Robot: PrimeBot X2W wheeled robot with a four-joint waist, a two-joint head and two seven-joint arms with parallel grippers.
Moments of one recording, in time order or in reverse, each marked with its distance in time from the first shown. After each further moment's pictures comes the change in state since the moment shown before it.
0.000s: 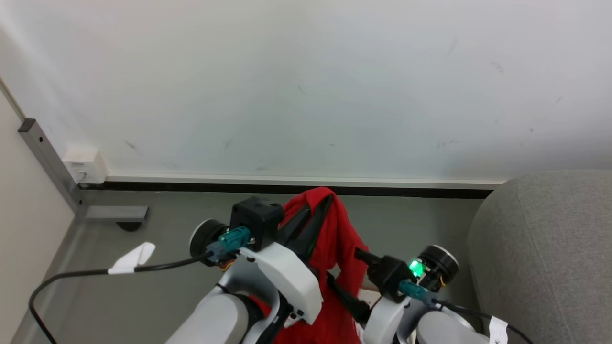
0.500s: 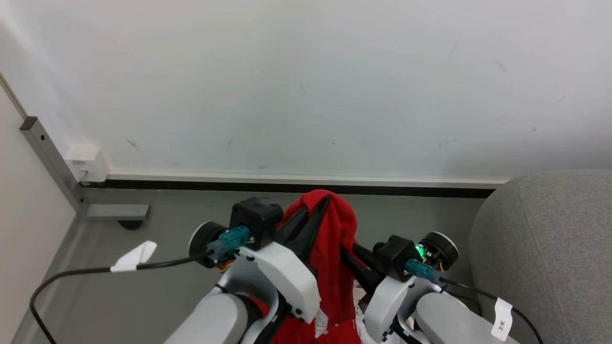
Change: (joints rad) left arm -0.001 -0.003 -0.007 0.019 -0.008 0.003 -0.002; right arm -0.135 0.041 0.108 0.177 0.176 0.000 -0.116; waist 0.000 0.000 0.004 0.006
